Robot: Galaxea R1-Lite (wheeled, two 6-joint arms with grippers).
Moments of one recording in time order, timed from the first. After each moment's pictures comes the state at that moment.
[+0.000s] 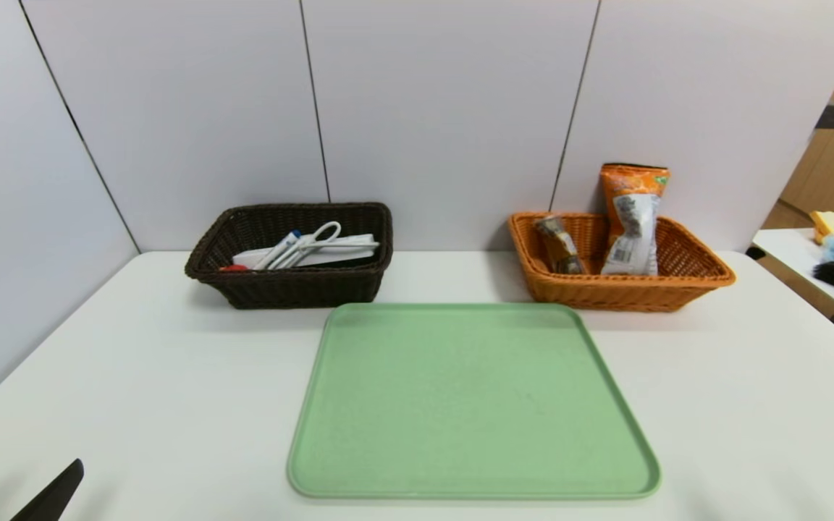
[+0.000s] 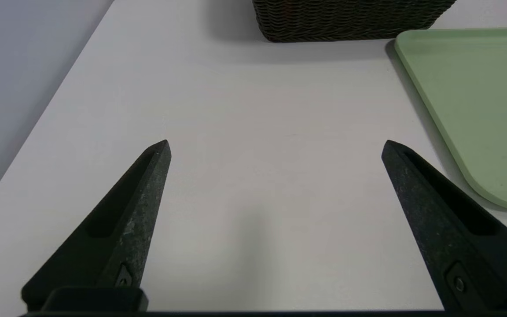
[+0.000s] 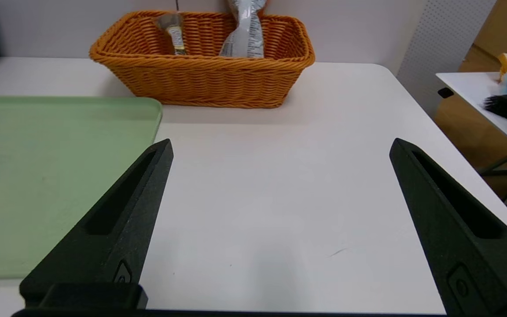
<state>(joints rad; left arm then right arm) 0.00 0.54 -0.07 -0.36 -0.02 0.00 -0.01 0.56 0.00 -0.58 -0.06 -0.05</state>
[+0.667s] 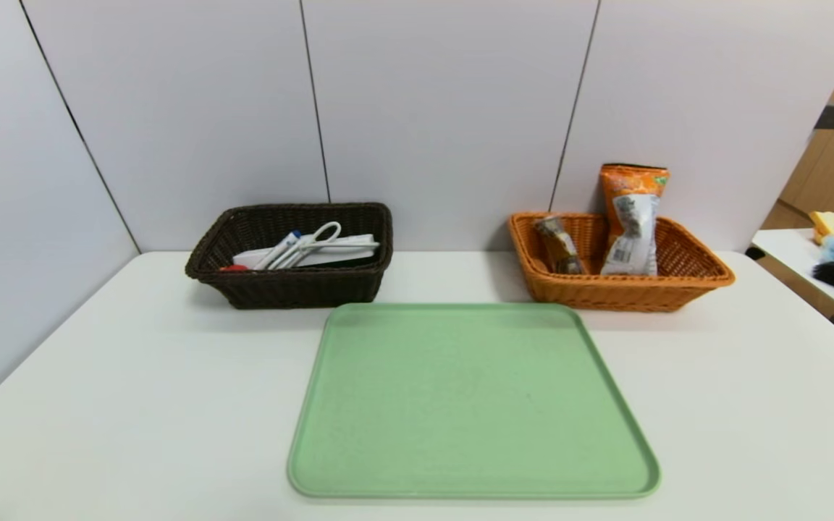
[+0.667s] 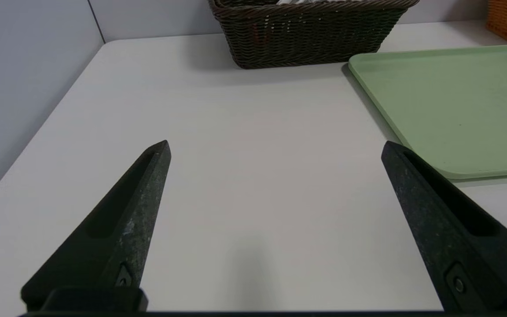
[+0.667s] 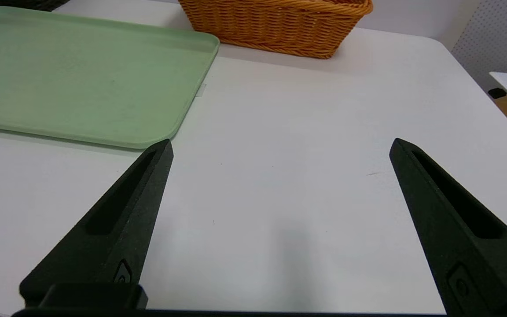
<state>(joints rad) 0.01 0.15 -0.06 -0.14 -0.10 0.01 0.00 0.02 -0.08 0.08 0.09 -0.11</state>
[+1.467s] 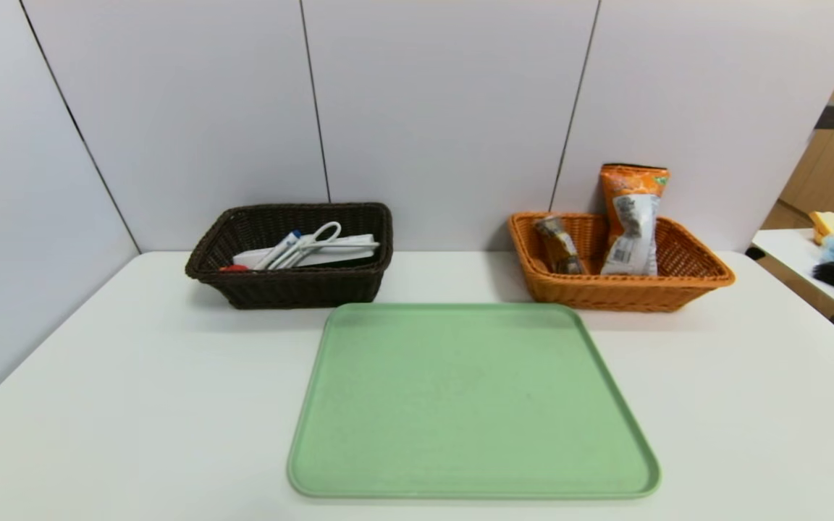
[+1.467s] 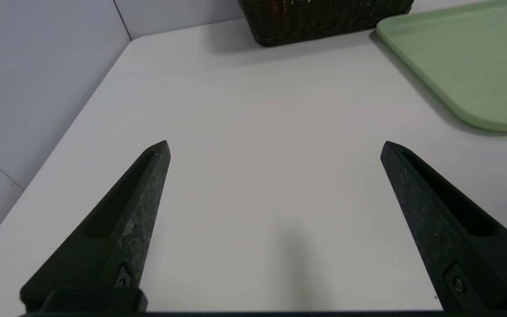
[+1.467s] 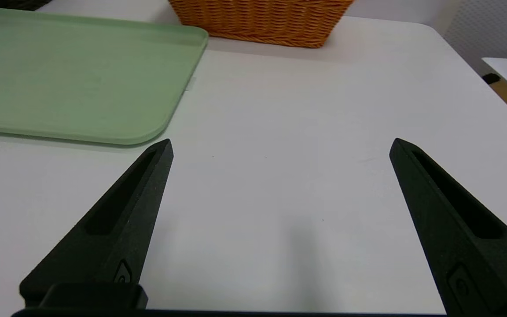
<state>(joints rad) 0.00 0.00 0.00 -0.03 -0.03 0.13 0.00 0.00 -0.06 0.09 0.04 -0.08</state>
